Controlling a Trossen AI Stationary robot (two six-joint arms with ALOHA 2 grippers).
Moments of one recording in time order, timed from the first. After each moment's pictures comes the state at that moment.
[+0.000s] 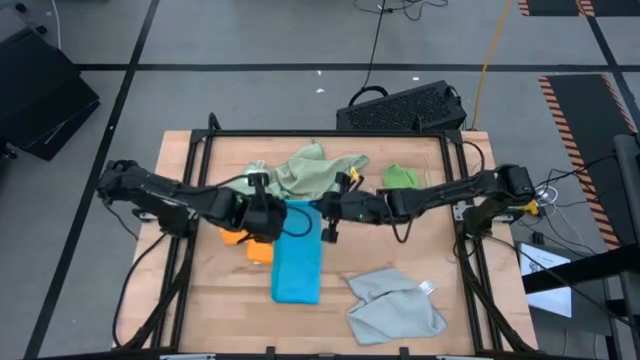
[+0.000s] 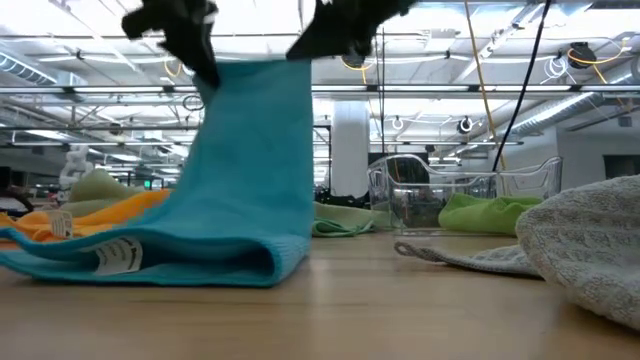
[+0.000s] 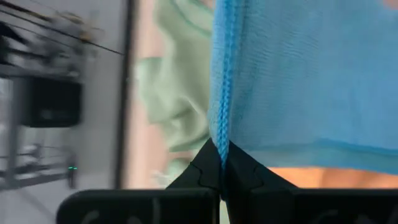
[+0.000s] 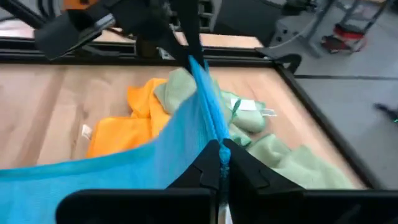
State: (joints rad) left arm -0.24 1.44 1.24 -1.09 -0.60 -0.10; right arm 0.12 1.64 1.17 -0.03 0.37 0.02
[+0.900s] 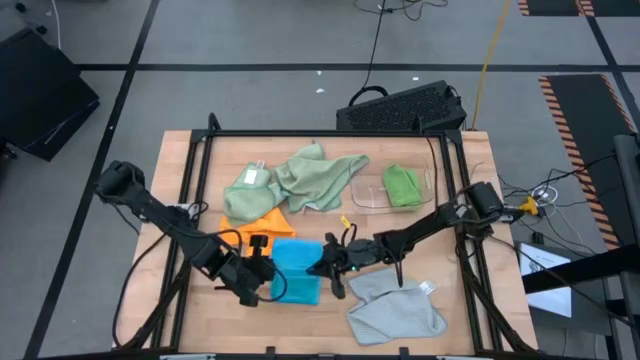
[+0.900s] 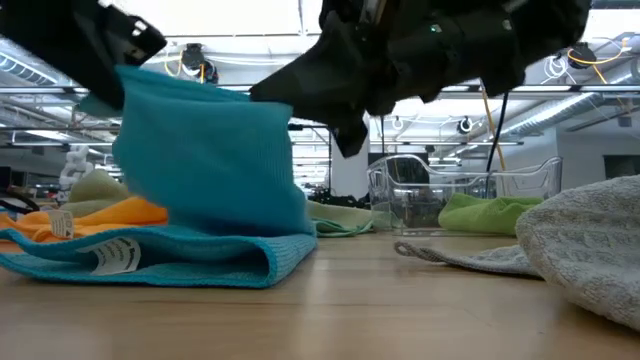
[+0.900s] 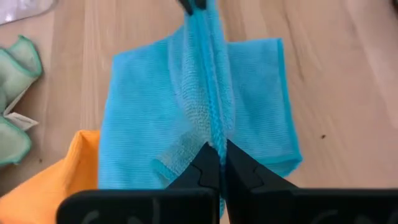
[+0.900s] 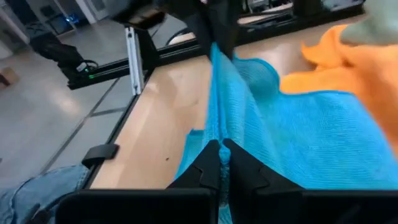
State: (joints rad) left arm -0.63 1.44 0.92 -0.53 -0.34 -0.38; right arm 0.31 1.93 0.91 0.70 0.06 0.38
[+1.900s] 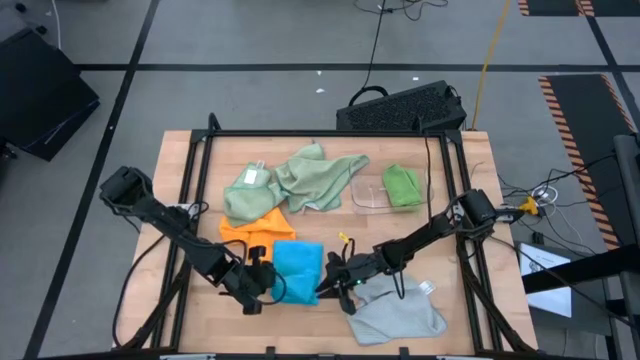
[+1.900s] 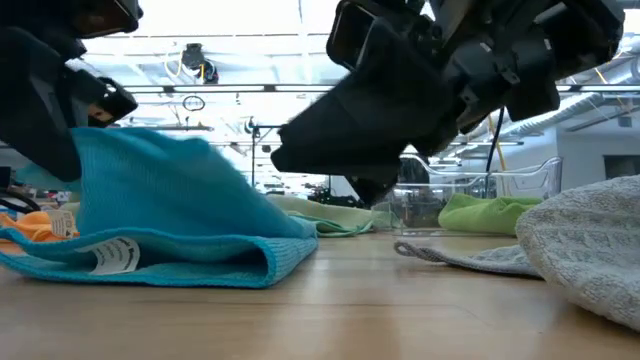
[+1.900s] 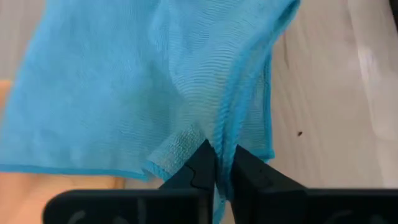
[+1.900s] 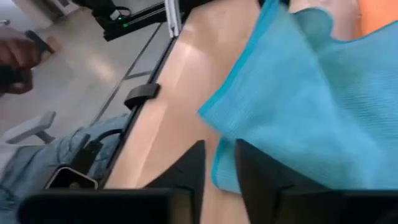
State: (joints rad) left arm -0.66 1.53 0.80 -0.29 -0.27 -0.60; right arm 0.38 2.00 0.91 0.70 -0.07 0.46
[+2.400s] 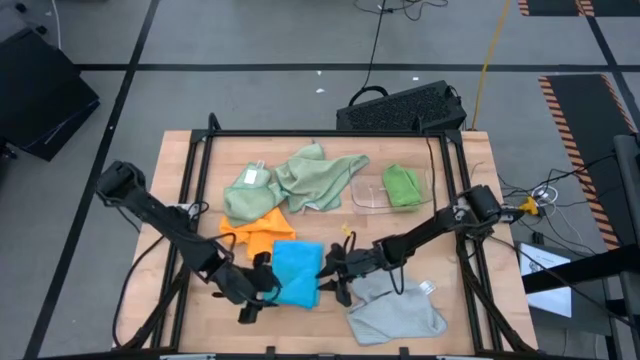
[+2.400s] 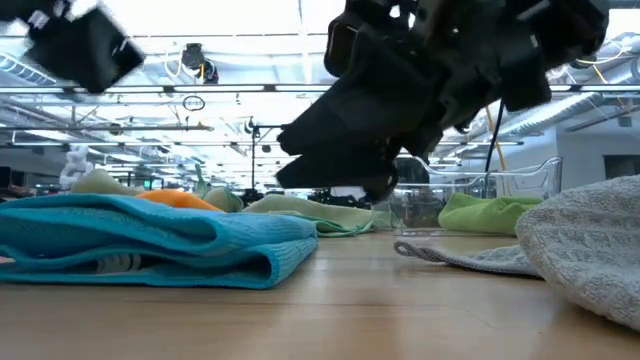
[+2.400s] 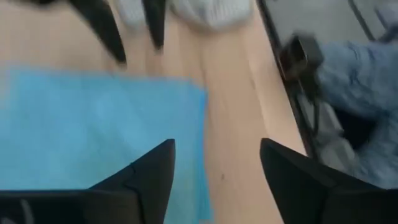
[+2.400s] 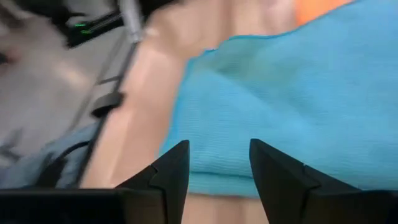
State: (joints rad) left arm -0.67 1.44 0.84 -0.16 -0.22 -0.51; right arm 0.35 1.95 0.91 0.56 0.02 0.51
